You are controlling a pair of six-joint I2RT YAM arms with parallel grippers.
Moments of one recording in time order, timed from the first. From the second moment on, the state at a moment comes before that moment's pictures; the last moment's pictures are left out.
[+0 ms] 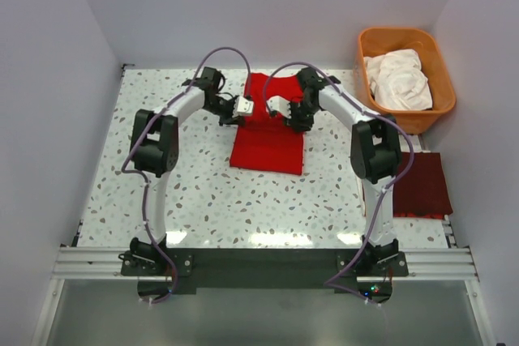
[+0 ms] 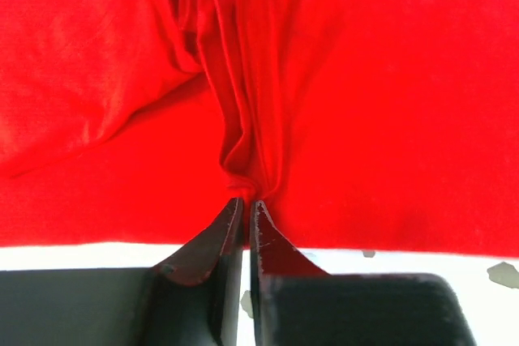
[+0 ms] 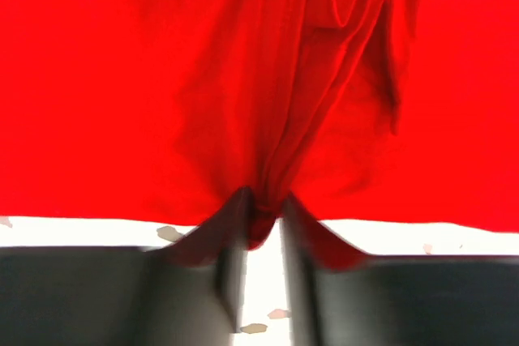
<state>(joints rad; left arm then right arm) -0.26 2.27 1.81 -0.76 0.83 1.39 0.35 2.19 1.83 -0.94 -0.35 -1.20</state>
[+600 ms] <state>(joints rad) -0.15 1.79 1.28 -0.53 0.86 1.21 0.39 1.79 1.60 -0.83 -0.29 -0.94</state>
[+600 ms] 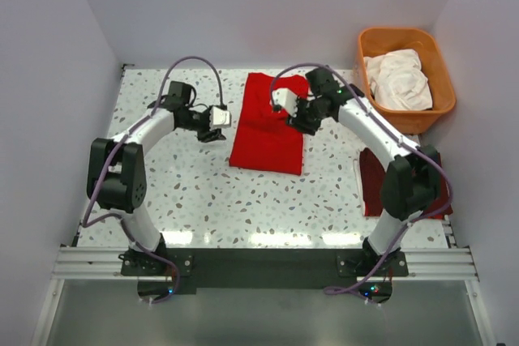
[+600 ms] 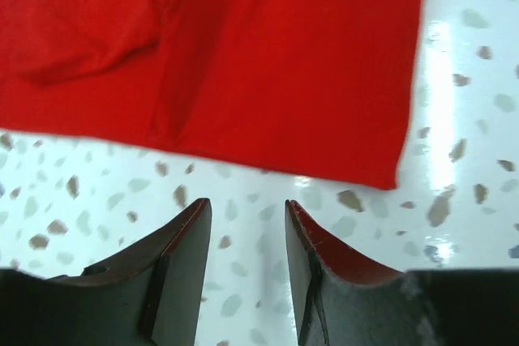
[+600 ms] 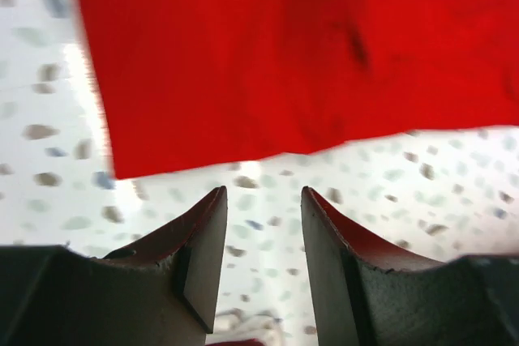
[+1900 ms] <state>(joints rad) -0.32 1.81 1.02 -0.47 0.71 1.41 0.58 1.79 1.10 -0.52 -0.17 -0.88</state>
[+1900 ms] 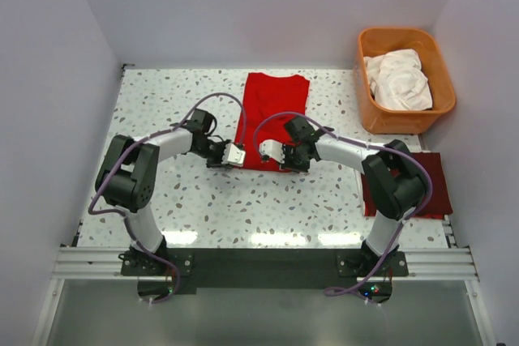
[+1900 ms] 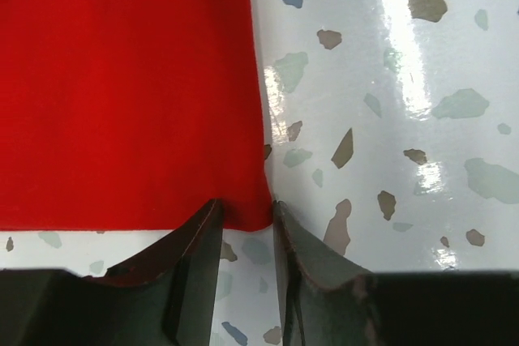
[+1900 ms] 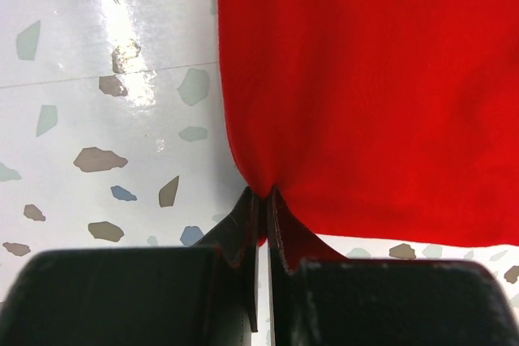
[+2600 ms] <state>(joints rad) -0.32 1.82 1.06 -0.52 0.69 1.44 0.58 1.79 1.12 -0.55 -0.18 -0.88</state>
